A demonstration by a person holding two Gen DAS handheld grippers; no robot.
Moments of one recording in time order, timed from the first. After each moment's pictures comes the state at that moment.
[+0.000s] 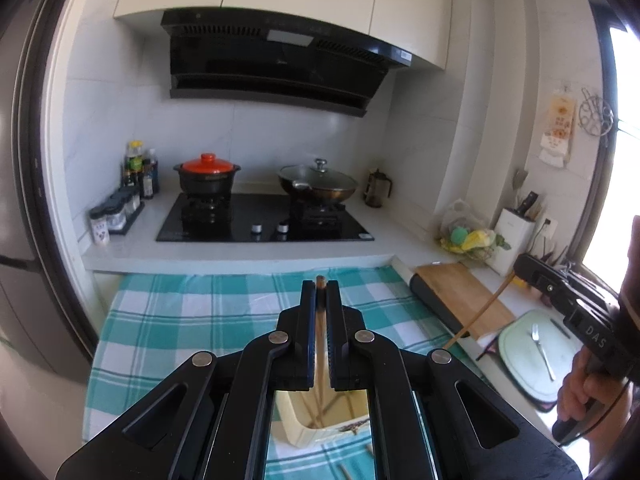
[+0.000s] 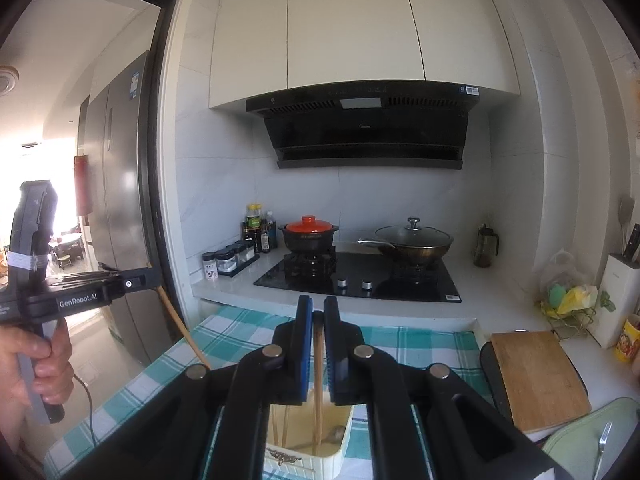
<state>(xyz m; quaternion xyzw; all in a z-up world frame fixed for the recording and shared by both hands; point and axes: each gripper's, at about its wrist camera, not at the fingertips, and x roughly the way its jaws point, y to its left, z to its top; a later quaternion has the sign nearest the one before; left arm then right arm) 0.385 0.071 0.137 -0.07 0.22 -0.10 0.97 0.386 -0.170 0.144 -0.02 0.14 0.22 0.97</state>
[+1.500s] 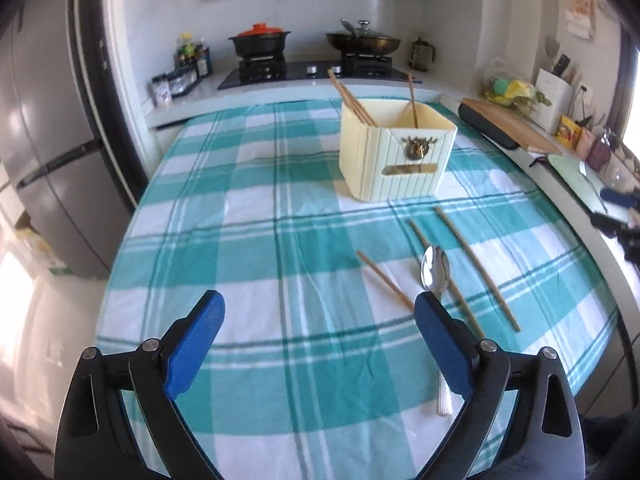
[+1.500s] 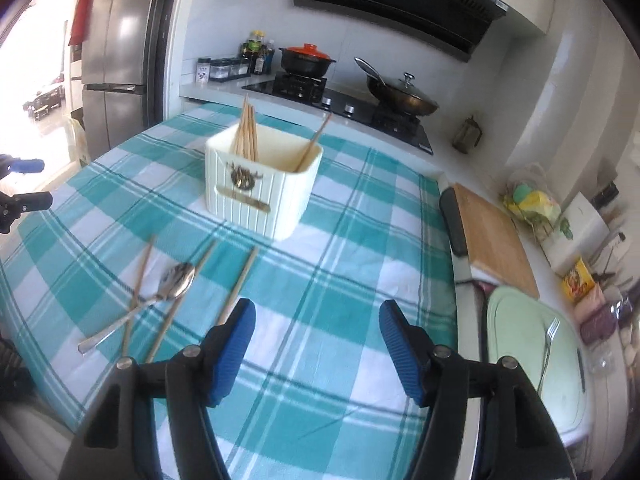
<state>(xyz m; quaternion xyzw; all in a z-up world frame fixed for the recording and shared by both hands) 0.189 0.080 -0.052 -0.02 0.39 0.00 0.92 0.240 -0.233 -0.034 -0.19 0.36 0.14 0.91</state>
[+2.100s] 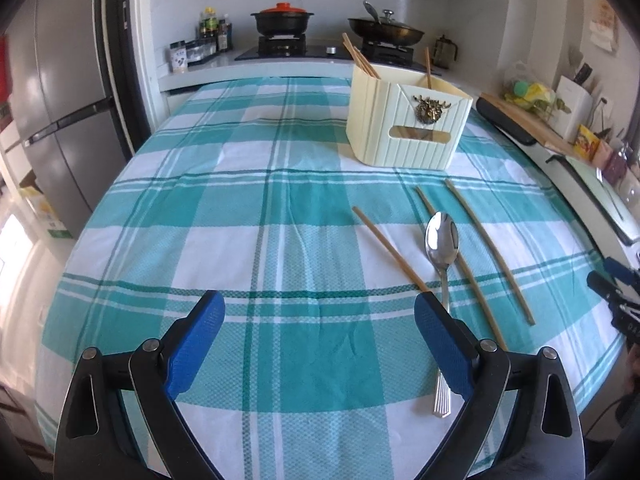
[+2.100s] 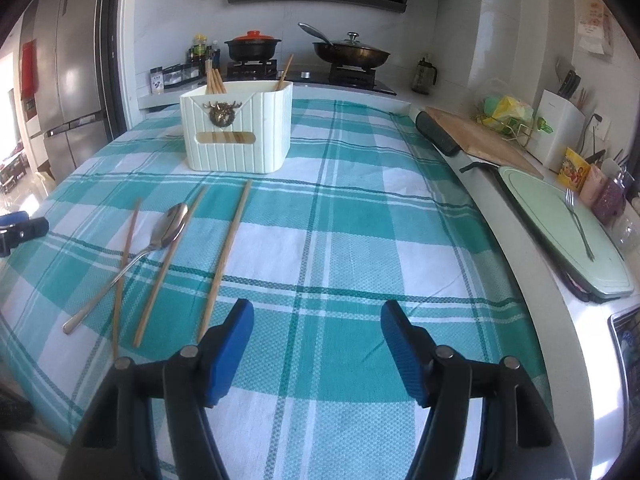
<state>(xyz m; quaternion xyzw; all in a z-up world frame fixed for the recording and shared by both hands) 0.178 0.061 -0.109 -0.05 0.39 0.03 0.92 0.203 -0.251 -0.120 -0.08 0.37 0.08 0.92</state>
